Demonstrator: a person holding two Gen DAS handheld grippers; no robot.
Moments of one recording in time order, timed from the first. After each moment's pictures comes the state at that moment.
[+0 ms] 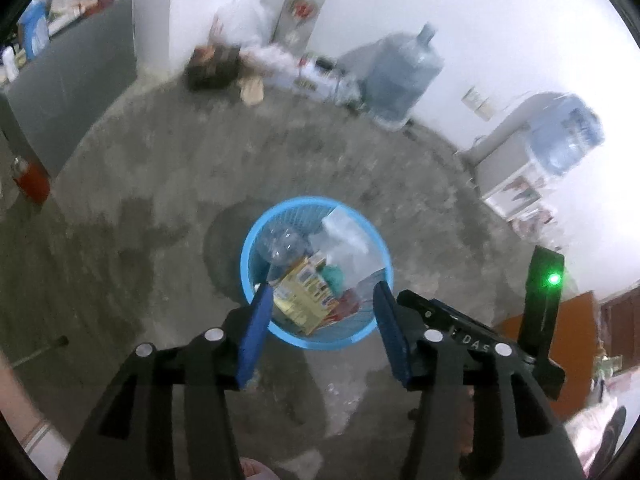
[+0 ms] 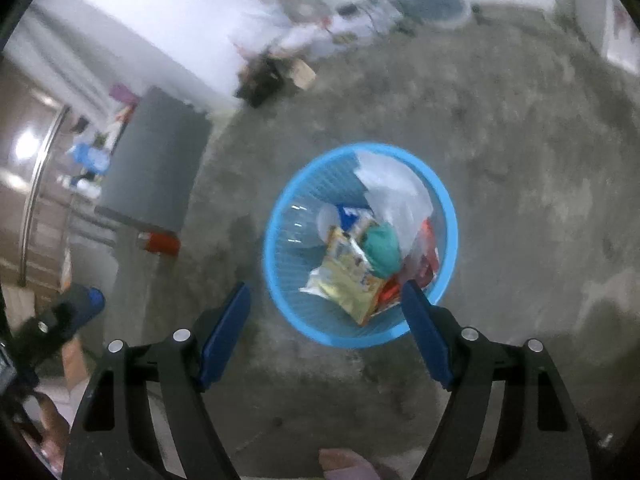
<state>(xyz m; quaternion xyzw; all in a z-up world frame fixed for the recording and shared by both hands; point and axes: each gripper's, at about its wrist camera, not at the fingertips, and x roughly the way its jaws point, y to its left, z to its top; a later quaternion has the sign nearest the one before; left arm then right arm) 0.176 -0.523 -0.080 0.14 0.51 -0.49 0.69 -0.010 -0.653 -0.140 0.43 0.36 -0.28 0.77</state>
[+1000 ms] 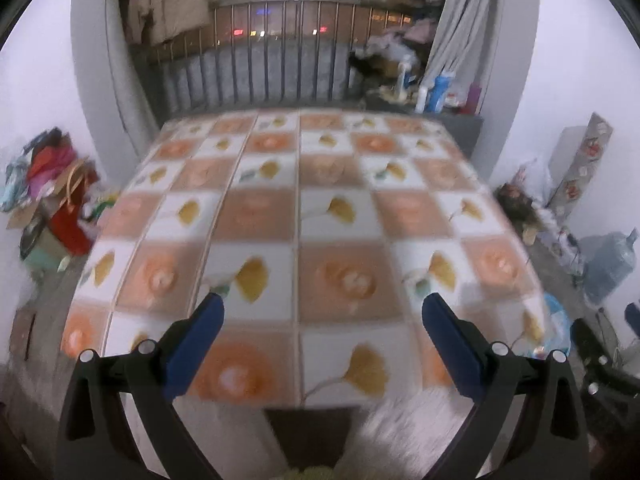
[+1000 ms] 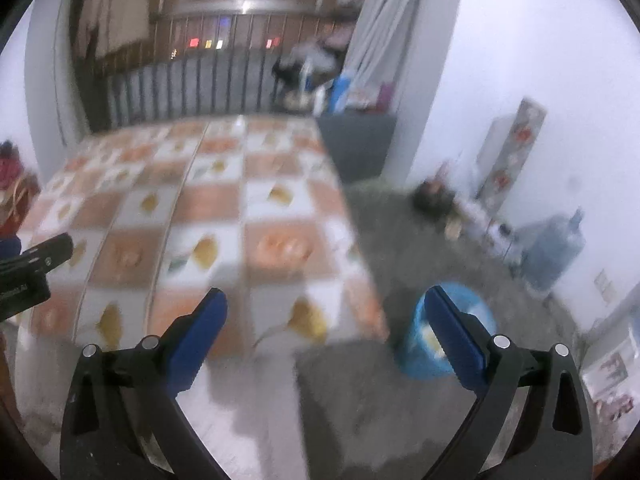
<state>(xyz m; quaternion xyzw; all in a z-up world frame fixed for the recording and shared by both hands) 0.043 -0.032 0.010 -0.01 0.39 -0.02 0.92 -0.009 -0.250 0.021 -0.05 0.37 -0.13 0.92</state>
